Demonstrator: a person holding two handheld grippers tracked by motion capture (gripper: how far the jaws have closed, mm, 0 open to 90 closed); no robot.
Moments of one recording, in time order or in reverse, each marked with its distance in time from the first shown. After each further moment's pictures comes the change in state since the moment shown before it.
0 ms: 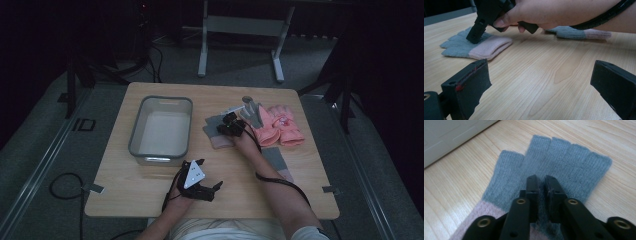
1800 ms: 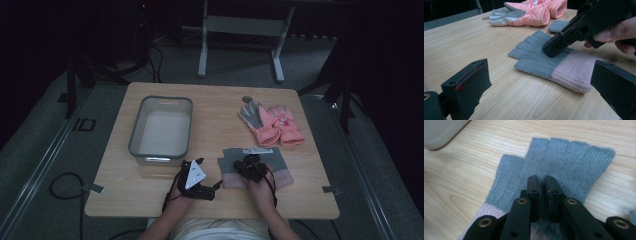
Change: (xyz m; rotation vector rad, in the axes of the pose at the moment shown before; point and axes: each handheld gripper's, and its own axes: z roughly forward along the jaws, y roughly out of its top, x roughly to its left) left arm -0.001 0.000 0.001 -0.003 0.040 0.012; right arm 0.077 -0.118 -0.103 -0.051 -0.087 0.287
